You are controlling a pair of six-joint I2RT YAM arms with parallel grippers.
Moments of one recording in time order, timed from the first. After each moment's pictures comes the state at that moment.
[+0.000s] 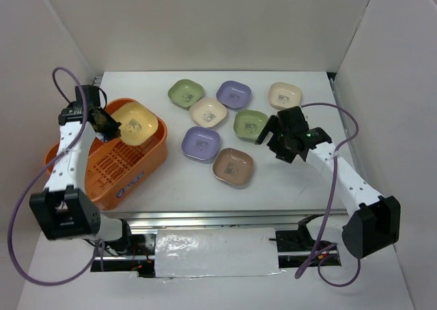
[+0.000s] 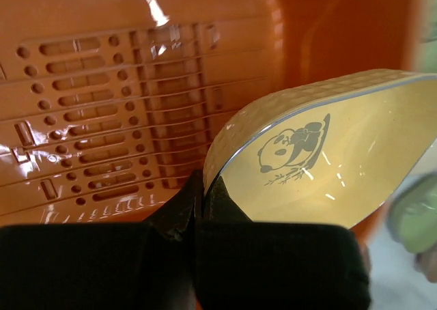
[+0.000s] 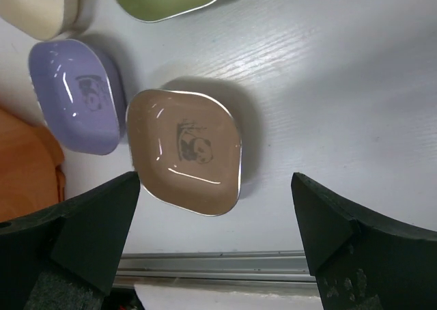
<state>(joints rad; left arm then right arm) 0.16 1.34 1.35 -0.94 -0.07 -0.68 0.34 1.21 1.03 -0.73 0.06 0.88</state>
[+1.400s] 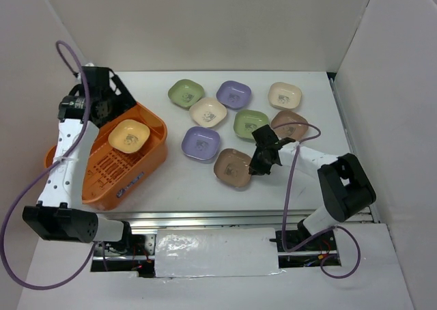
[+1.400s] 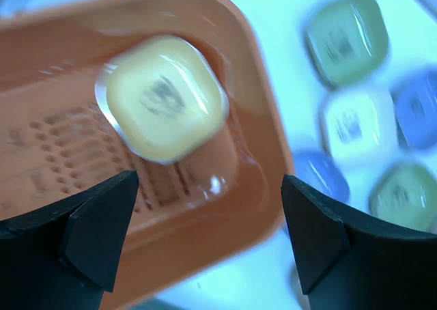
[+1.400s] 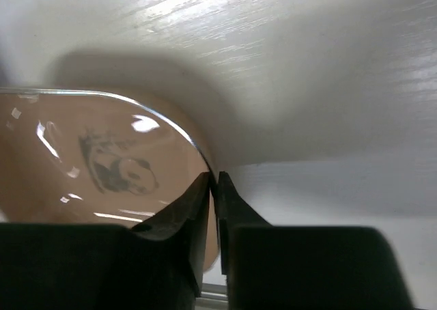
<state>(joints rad) -0.01 1.36 1.60 -0.99 -0.26 -0.60 0.46 1.54 0.83 -0.46 0.00 0.87</state>
